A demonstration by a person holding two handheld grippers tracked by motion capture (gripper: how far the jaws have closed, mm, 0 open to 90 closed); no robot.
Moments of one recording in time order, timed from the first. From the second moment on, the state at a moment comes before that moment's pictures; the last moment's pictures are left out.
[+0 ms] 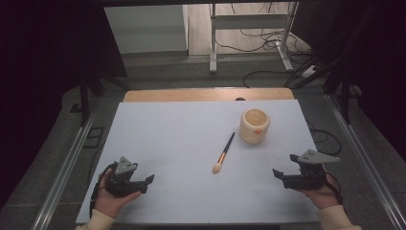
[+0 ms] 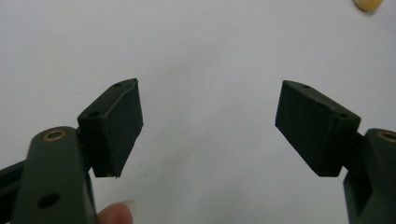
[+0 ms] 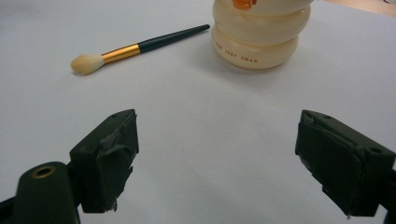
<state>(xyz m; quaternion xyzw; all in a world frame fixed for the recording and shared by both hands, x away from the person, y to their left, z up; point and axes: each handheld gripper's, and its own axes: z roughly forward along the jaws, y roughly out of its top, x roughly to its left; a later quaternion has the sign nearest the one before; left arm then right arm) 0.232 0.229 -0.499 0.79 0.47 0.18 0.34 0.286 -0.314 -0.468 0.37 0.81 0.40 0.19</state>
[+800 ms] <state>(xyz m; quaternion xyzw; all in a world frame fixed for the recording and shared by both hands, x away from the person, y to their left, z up) 0.233 0.226 -0.498 0.80 0.48 0.17 0.34 0.290 -0.317 -0.468 0.38 0.81 0.40 0.20</state>
